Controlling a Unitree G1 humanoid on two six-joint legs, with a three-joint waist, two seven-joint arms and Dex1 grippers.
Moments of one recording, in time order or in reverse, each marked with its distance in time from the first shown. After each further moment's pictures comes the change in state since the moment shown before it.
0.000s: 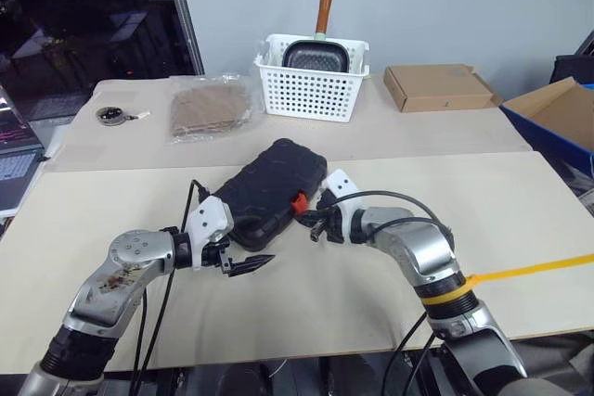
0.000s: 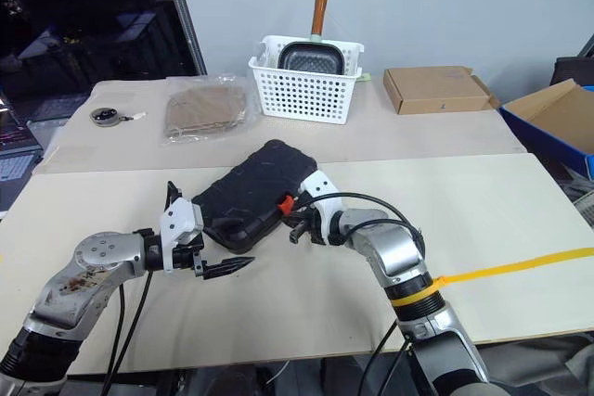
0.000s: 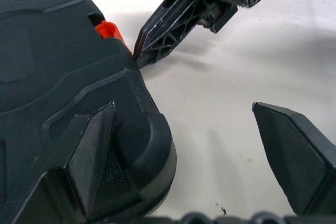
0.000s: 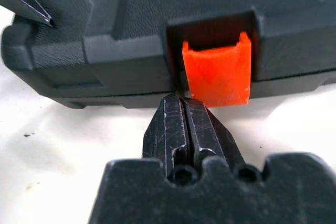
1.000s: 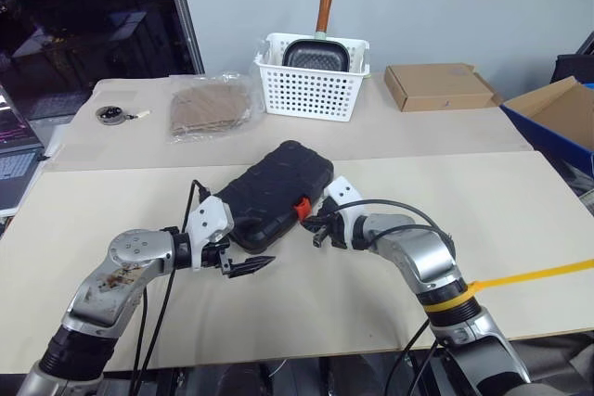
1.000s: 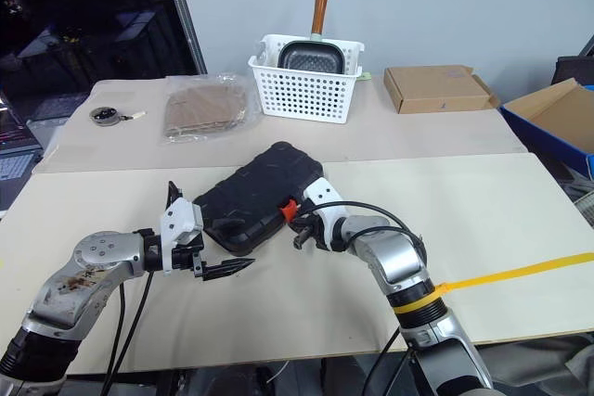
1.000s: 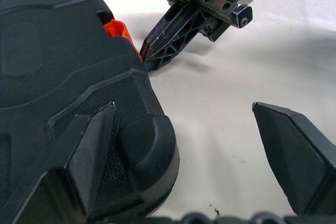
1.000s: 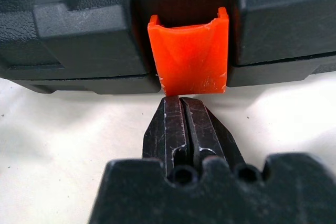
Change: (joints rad) left arm -0.001 0.003 0.011 -0.016 -0.011 0.023 -0.011; right arm 0.039 -0.007 0.009 -0.032 -0.017 0.006 -0.035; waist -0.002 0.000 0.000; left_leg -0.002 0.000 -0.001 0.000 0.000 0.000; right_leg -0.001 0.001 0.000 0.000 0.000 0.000
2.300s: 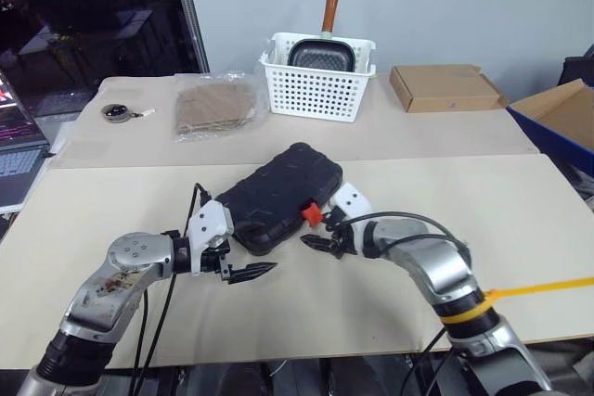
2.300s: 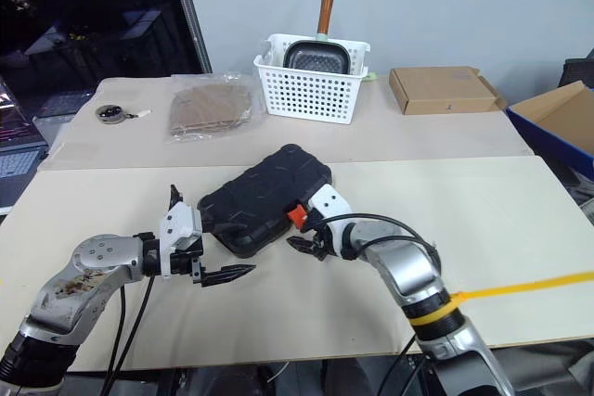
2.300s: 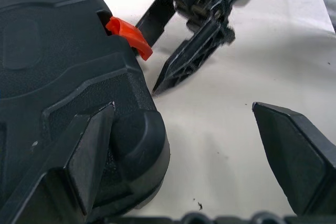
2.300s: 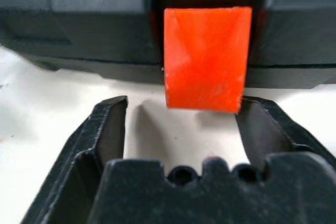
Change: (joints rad) left arm 0.012 0.003 0.009 -0.029 -0.019 0.000 -0.028; right arm 0.071 -0.158 0.022 -0.166 0.001 0.008 0.046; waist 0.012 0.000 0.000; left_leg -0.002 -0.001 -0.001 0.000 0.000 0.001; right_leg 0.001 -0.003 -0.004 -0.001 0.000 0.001
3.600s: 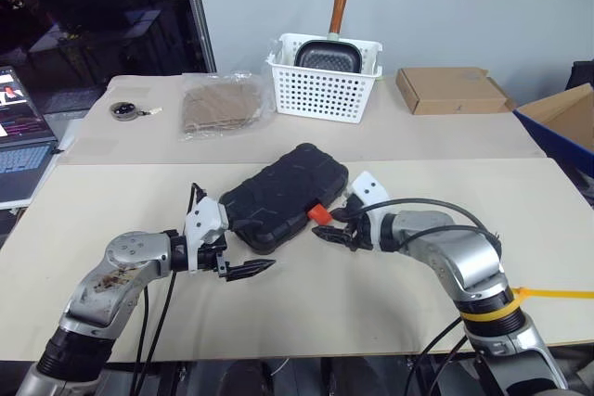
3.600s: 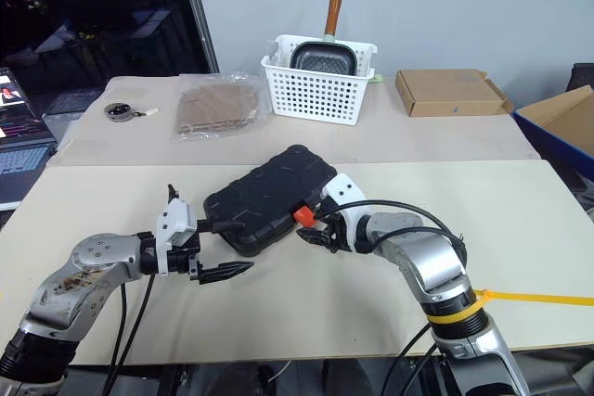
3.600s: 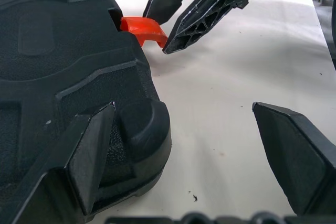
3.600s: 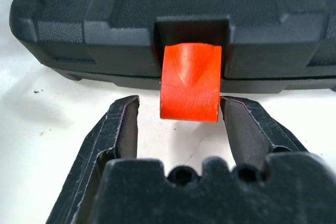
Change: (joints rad) left arm -0.008 0.000 0.010 0.041 -0.050 -0.007 -0.013; right arm -0.036 -0.019 -0.079 -0.091 0.103 0.175 -0.023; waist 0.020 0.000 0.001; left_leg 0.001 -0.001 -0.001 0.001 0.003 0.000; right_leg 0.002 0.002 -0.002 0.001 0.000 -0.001
